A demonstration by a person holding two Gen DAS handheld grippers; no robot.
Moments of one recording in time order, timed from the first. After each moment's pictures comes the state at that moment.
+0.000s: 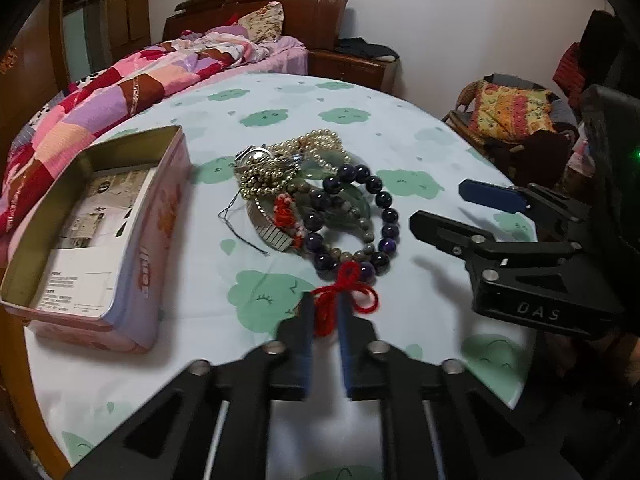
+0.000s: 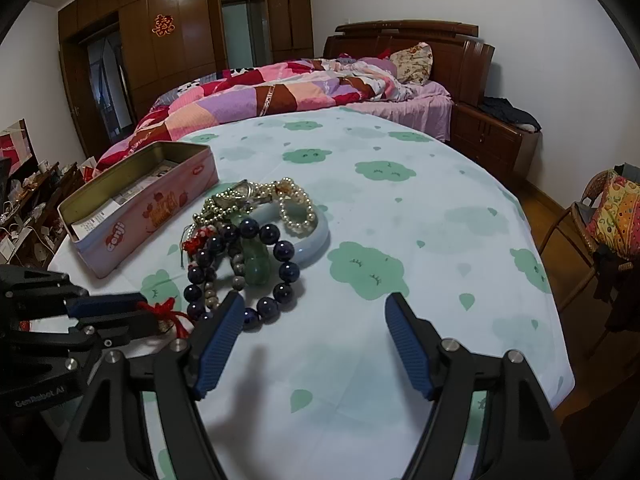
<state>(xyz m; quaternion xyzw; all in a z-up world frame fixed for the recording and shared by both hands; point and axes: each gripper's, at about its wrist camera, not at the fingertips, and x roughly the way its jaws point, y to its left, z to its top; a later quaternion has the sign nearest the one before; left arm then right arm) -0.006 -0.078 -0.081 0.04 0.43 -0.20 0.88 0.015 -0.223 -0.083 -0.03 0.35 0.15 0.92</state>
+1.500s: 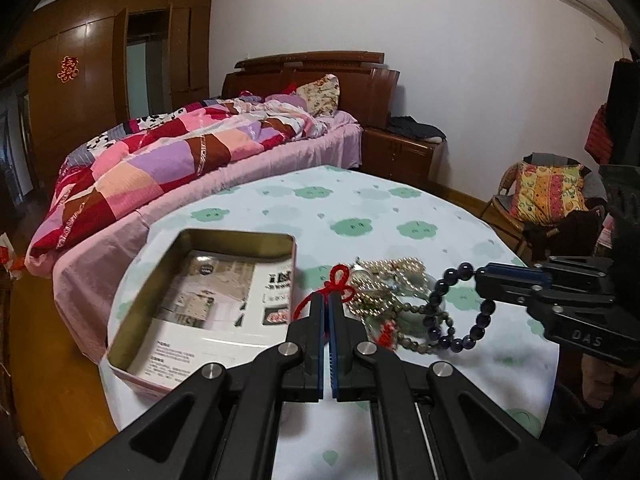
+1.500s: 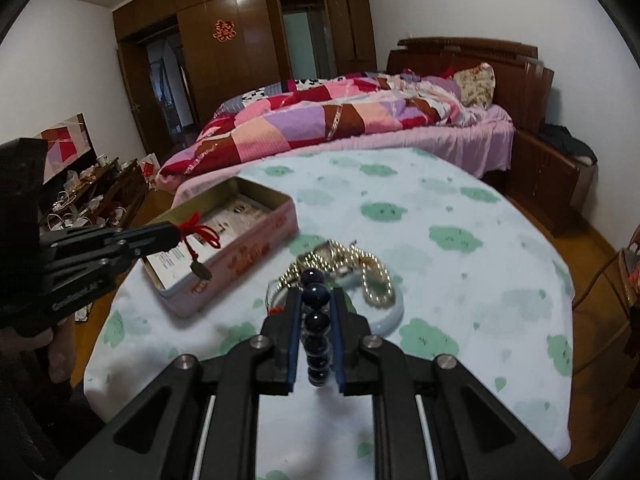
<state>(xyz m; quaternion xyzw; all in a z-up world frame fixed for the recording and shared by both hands) 0.007 -0.011 -0.011 0.01 0.31 -0.11 0.95 0.031 -0.188 -0.026 -0.04 0.33 0.26 0.90</state>
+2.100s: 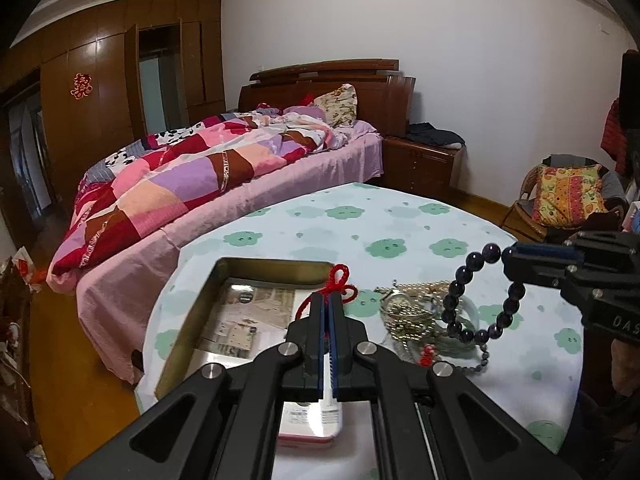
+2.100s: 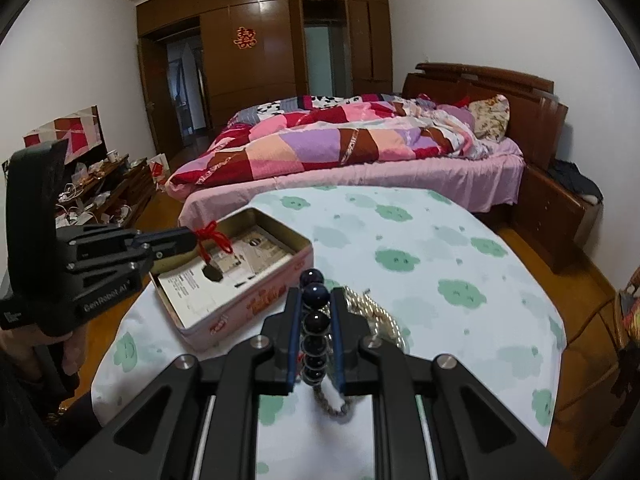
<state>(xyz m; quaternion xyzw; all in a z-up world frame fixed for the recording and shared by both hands) 0.024 0.007 0.005 0.04 0.29 -0.07 0.95 0.039 -0.161 0.010 -0.06 0.29 0.29 0.91</state>
